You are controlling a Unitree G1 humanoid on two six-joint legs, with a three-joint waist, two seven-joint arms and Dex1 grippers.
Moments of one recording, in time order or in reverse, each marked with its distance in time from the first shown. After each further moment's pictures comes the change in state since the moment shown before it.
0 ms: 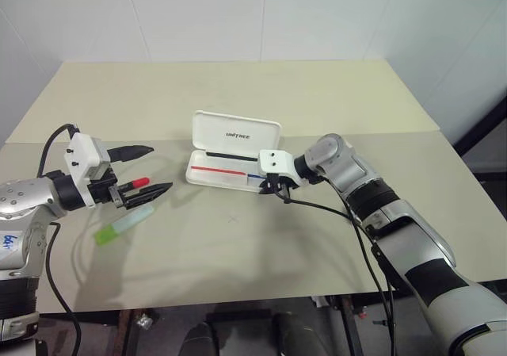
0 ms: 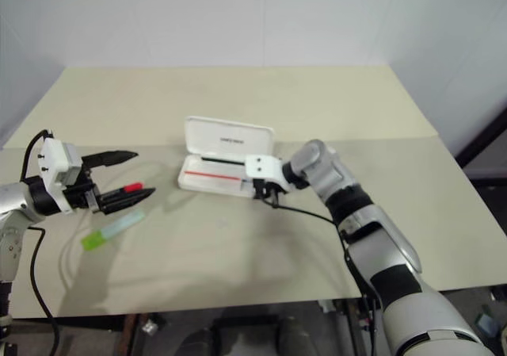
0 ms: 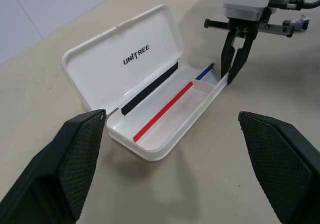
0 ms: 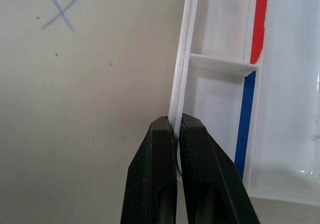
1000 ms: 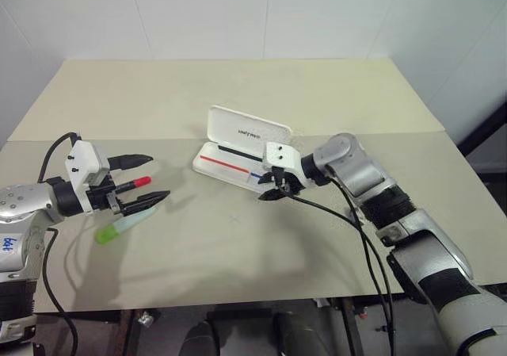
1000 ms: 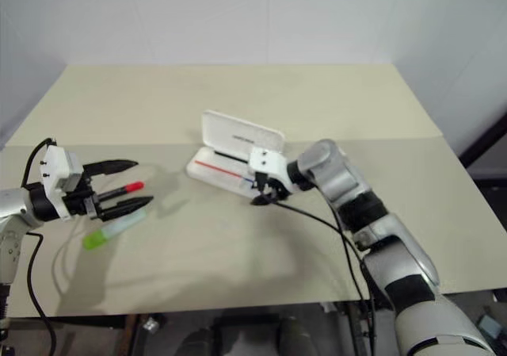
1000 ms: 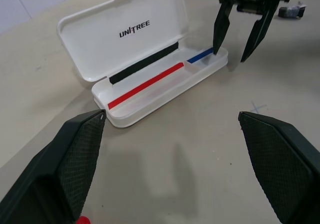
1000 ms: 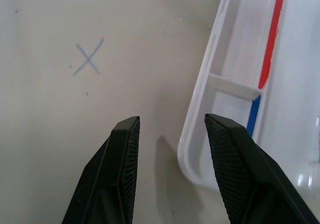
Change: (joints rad) left arm 0.031 0.014 0.000 0.037 0.007 -0.001 -0.038; right arm 0.052 -0.033 -0.002 -0.222 0.152 0.262 -0.017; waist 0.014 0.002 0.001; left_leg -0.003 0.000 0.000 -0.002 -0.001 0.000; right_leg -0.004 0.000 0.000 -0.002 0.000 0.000
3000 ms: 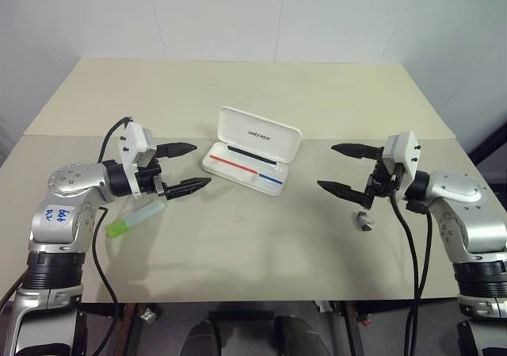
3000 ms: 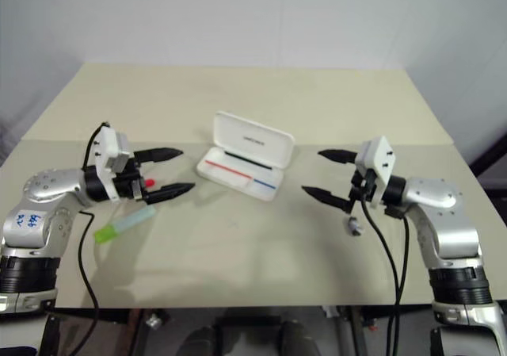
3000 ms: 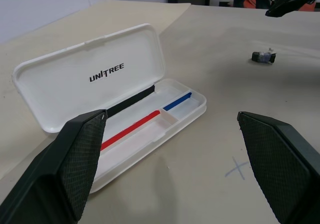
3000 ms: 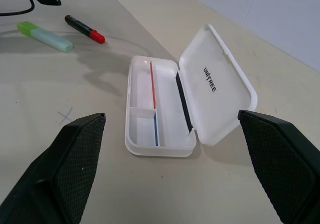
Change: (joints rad) left arm -0.221 -0.149 -0.166 -0.002 0.021 0.128 0.025; right arm 0.586 -0.290 -0.571 -0.513 0.475 -0.155 -0.153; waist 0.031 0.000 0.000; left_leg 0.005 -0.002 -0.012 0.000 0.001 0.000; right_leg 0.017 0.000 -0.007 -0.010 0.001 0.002
